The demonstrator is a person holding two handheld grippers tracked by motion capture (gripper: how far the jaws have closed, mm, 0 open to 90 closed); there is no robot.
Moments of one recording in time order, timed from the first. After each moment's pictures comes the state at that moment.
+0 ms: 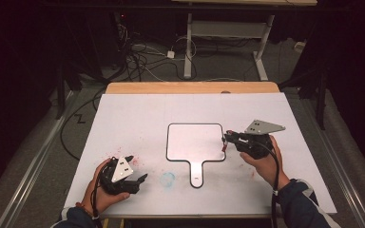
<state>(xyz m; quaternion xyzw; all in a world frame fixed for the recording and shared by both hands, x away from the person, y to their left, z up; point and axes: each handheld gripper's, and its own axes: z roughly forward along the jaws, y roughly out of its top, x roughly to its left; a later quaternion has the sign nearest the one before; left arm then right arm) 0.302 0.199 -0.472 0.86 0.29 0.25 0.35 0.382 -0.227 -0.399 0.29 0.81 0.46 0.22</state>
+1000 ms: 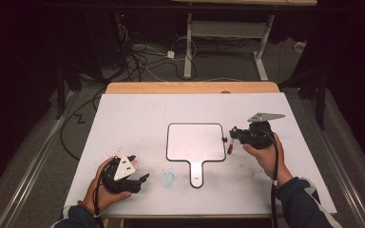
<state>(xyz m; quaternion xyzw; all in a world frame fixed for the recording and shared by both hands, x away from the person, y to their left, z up) 0.306 0.197 -0.474 0.86 0.29 0.23 0.35 0.423 -0.241 -0.411 0.40 0.80 0.42 0.14</state>
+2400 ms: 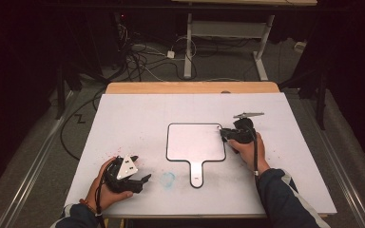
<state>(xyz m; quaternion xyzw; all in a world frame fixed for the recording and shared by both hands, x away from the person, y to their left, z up) 0.309 0.191 -0.475 0.87 0.28 0.22 0.34 0.467 -0.213 -0.463 0.47 0.79 0.38 0.12</state>
